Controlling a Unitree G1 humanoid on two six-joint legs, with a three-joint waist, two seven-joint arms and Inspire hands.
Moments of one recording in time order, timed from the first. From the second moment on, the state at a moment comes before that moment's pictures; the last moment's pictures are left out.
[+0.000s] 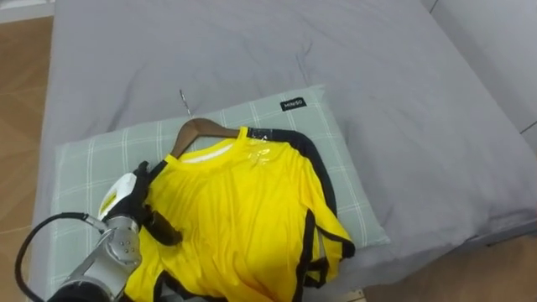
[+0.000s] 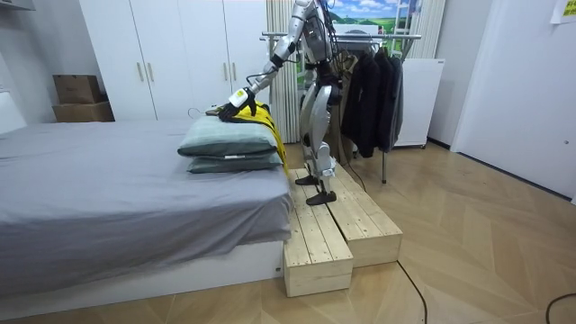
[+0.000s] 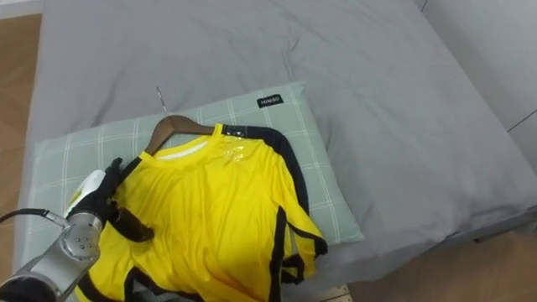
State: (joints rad) left arm -0.69 0.35 -0.28 1.22 0.24 -0.03 0.28; right arm -0.19 -0.30 0.29 1.32 0.21 0.01 0.01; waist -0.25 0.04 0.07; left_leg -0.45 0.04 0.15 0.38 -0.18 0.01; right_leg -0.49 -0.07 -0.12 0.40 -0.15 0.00
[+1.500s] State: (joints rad) left arm -0.74 0.41 -0.30 1.26 0.26 -0.02 0.26; right arm -0.18 -0.33 0.29 1.32 0.10 0.05 0.02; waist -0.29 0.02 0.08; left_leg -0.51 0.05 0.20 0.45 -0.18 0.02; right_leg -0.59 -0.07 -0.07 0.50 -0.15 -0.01
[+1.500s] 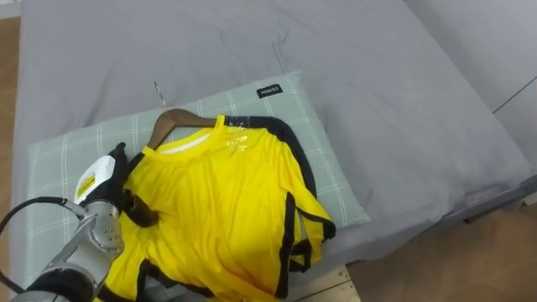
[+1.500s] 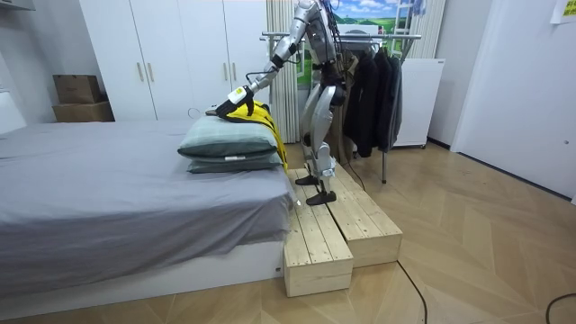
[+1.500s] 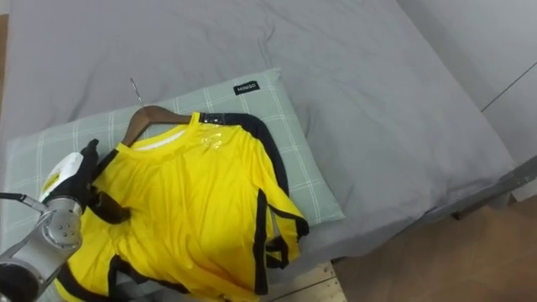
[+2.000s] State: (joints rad) left arm -0.78 0.45 -0.30 1.28 0.21 -0.01 0.10; right arm -0.18 -0.33 0.29 1.32 0.08 0.05 0.01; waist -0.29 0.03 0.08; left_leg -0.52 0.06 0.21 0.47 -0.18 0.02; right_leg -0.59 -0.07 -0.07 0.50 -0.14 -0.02
